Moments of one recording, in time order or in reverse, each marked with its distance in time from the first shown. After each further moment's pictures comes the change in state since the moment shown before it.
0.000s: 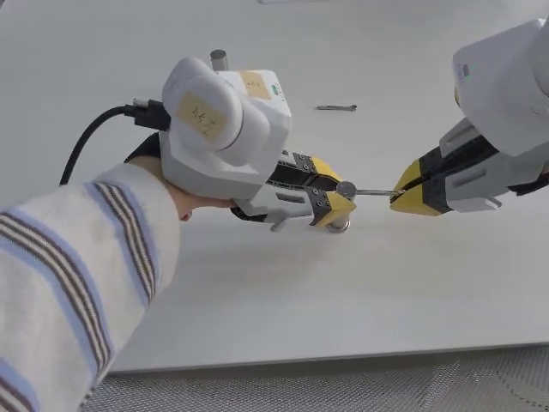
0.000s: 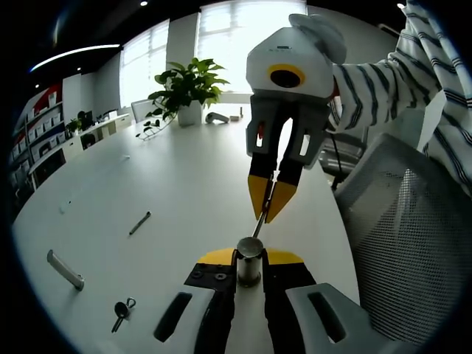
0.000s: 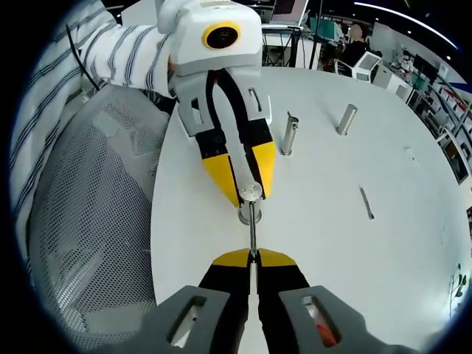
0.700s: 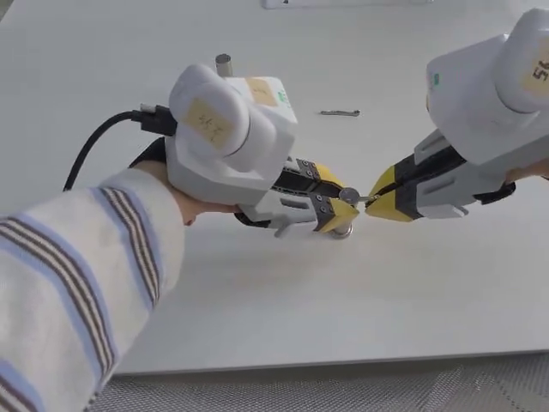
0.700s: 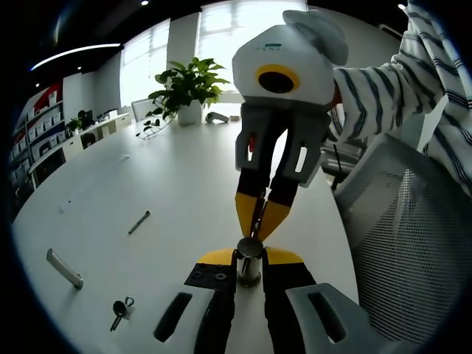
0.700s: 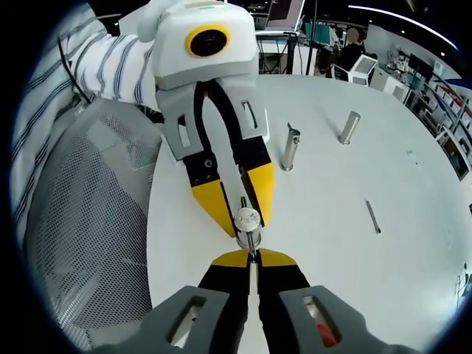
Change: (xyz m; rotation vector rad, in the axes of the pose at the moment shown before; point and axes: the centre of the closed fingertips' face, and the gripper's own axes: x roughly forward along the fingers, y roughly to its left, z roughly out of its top) left arm 0.001 -0.001 0.001 0.003 0.002 -0.001; right arm 0.020 -0.002 0.021 0.040 -0.054 0.003
